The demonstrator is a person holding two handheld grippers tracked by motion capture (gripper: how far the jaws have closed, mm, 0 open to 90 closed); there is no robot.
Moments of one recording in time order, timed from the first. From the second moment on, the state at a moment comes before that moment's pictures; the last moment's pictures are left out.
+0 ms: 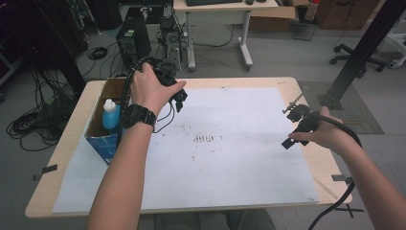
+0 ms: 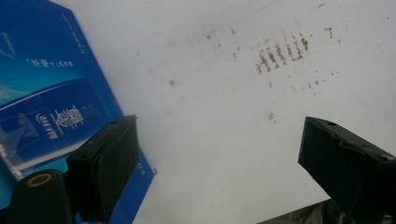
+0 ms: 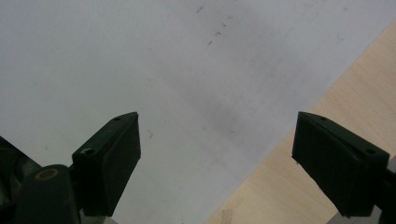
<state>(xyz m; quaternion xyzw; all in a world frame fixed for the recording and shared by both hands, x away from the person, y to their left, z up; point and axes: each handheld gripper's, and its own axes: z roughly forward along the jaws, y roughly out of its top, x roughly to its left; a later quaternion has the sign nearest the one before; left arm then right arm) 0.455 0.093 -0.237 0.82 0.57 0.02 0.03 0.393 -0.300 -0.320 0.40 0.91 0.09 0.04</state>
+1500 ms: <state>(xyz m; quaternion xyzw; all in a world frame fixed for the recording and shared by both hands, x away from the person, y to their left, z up) 0.451 0.073 -0.274 0.83 0.55 0.00 0.03 0.389 -0.300 -0.322 0.40 0.91 0.08 0.03</state>
